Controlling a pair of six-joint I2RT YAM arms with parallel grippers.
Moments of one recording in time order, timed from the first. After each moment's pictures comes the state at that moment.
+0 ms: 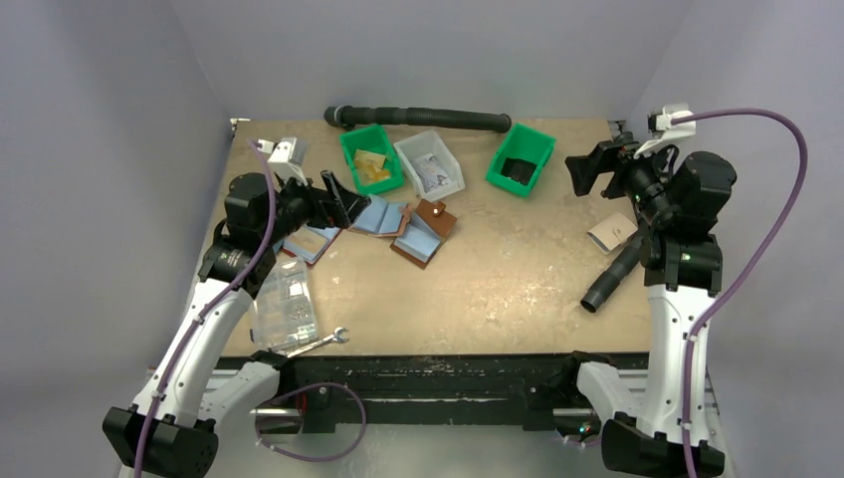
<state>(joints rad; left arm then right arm) -0.24 0.93 0.98 -0.27 0.36 -0.43 -0.18 0.94 1.30 -0.47 -0.46 0.06</state>
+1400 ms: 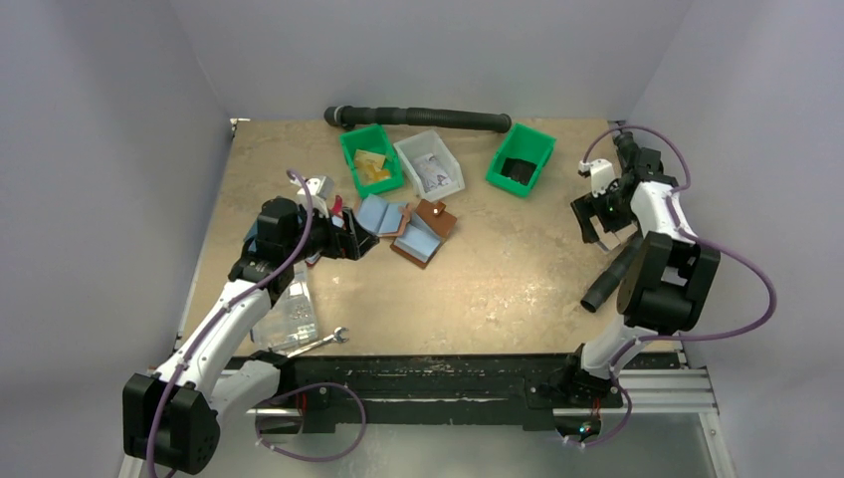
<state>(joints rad) -0.24 0.99 0.67 -0.12 0.44 -0.35 -0.31 1.68 1.29 -0.79 -0.20 -0.72</state>
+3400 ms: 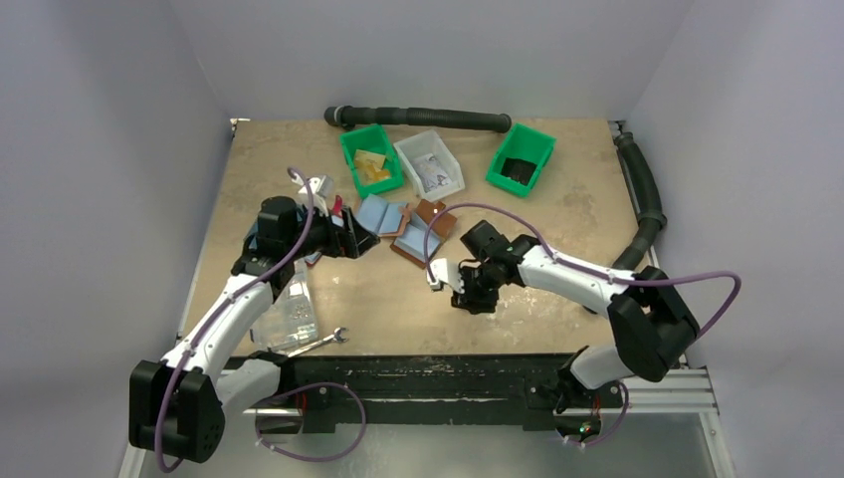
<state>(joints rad) -0.20 1.04 0.66 -0.08 0.52 -0.36 0.69 1.47 0.87 -0.63 -0.29 -0.79</state>
